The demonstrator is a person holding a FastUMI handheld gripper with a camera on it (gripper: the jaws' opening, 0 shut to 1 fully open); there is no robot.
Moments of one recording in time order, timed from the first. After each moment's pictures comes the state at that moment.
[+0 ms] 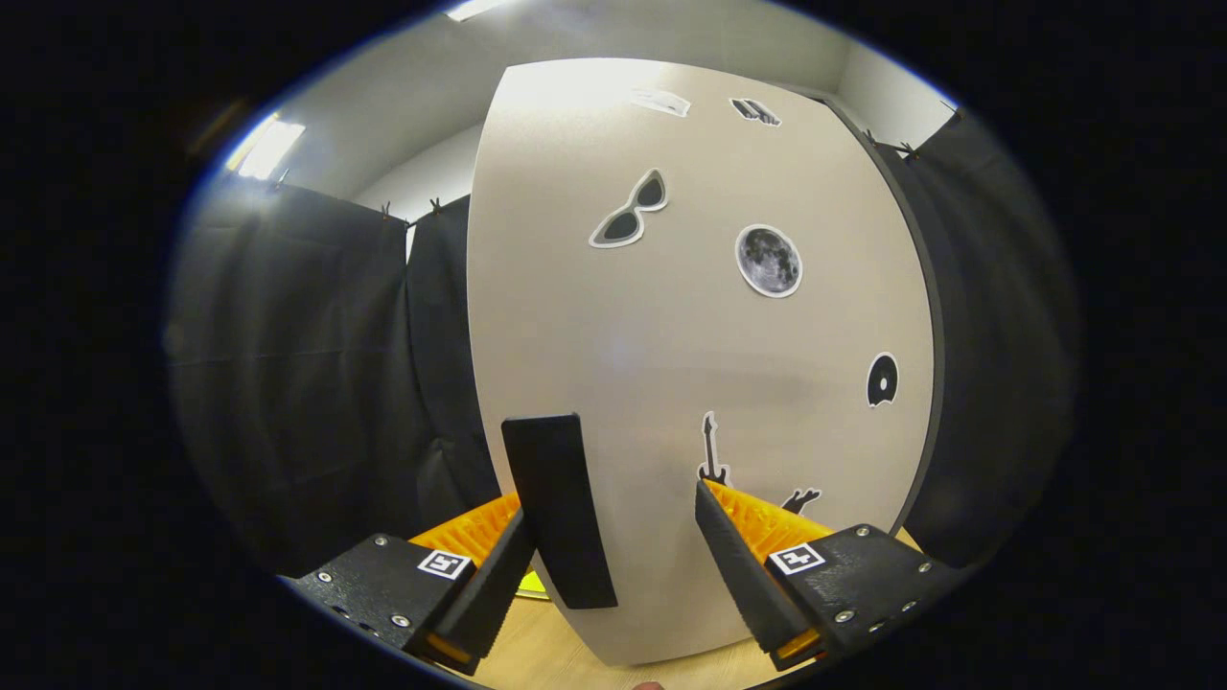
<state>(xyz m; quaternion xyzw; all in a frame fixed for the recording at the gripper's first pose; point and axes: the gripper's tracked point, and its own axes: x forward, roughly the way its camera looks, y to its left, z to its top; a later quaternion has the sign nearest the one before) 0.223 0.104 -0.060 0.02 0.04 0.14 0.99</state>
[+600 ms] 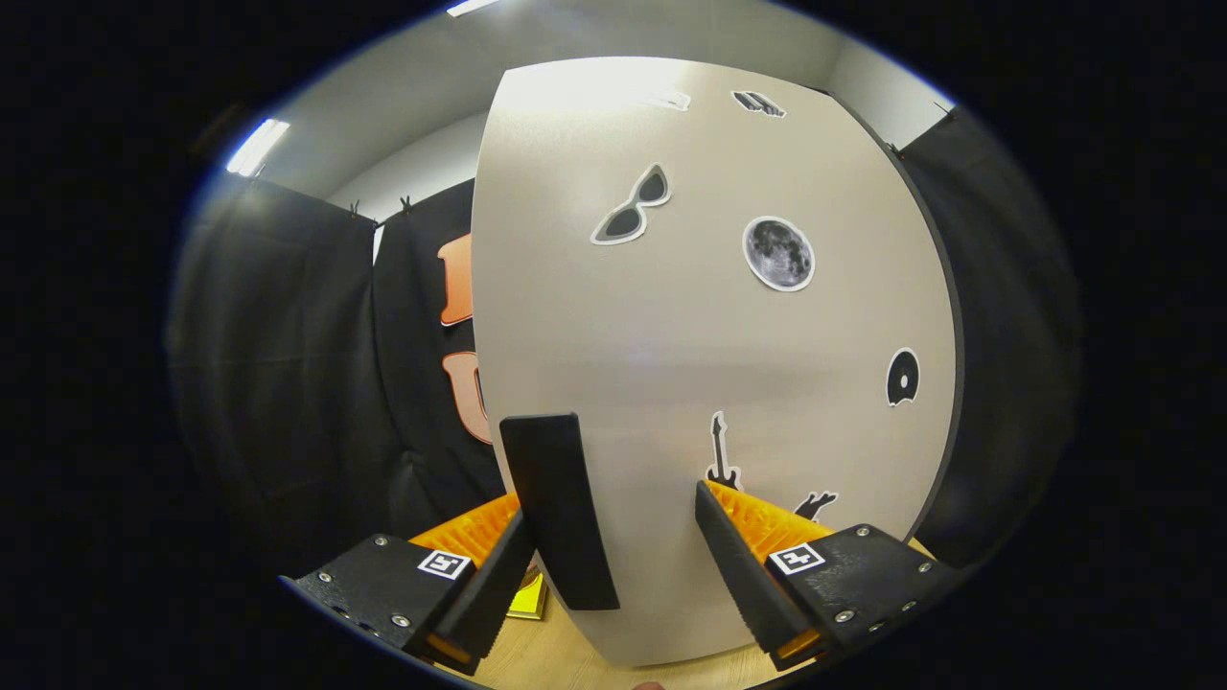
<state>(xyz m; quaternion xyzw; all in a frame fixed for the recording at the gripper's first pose) 0.232 0.107 -0.063 0.02 0.03 0.10 0.99</state>
